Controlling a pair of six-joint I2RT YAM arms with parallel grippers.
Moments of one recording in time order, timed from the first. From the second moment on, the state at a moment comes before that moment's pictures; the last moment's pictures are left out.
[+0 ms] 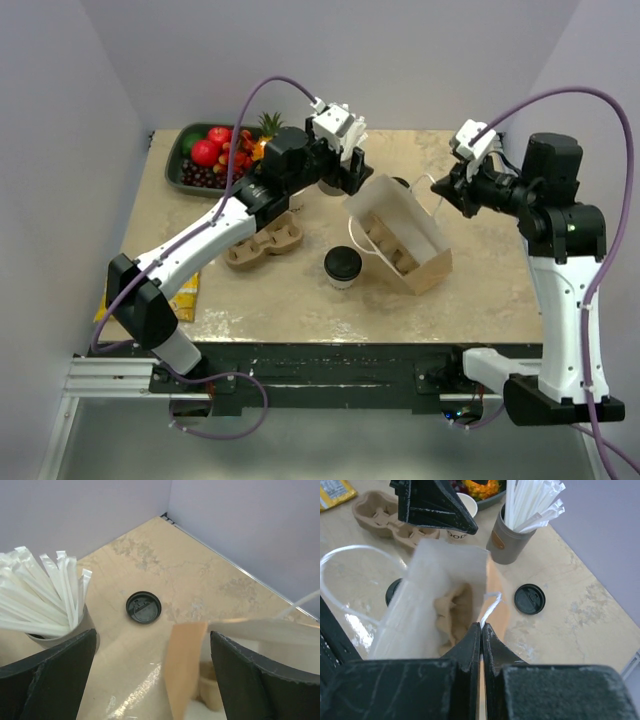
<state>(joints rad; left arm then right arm) -0.71 1.61 1.52 -0.04 0.11 -0.08 0.04 1.13 1.66 -1.02 -0.67 -0.53</state>
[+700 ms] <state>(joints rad) -0.71 1.48 1.32 -0.07 0.33 -0.01 0.04 0.99 1.44 -0.94 -0.58 -0.45</state>
